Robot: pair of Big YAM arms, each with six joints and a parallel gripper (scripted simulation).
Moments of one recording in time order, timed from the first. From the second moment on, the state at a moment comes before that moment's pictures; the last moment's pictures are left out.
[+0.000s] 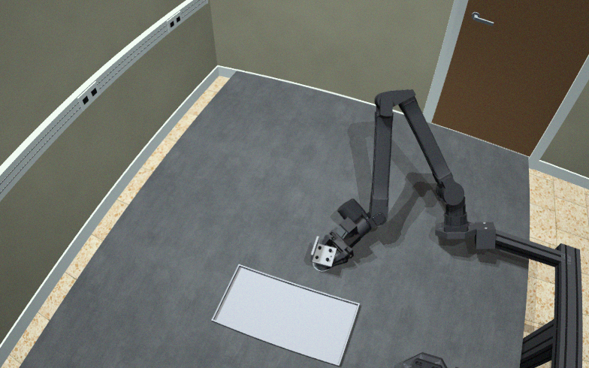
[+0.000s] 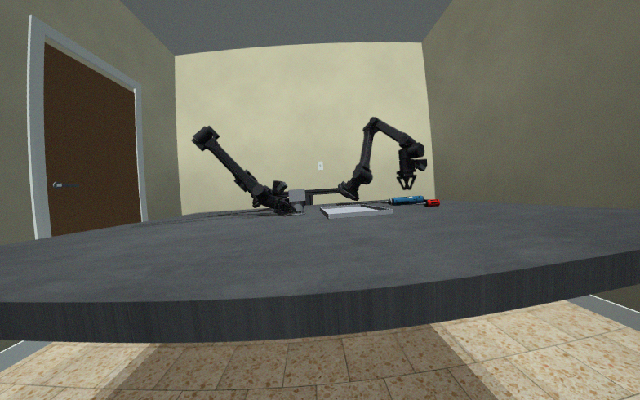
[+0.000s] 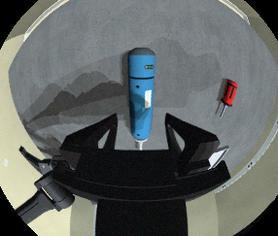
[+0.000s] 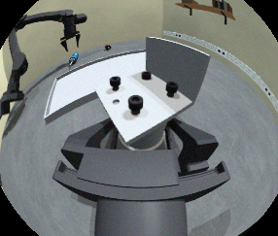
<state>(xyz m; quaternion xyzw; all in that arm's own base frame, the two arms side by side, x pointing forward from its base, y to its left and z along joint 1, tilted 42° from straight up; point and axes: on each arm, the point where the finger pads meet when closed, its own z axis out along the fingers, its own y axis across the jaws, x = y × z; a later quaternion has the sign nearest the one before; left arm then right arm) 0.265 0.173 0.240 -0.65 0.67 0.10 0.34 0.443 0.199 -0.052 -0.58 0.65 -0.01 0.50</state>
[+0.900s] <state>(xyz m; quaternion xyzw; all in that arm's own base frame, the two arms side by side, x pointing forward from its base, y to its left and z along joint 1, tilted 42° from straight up) 0.265 0.173 0.240 -0.65 0.67 0.10 0.34 0.443 0.199 -0.052 -0.58 0.65 -0.01 0.50</state>
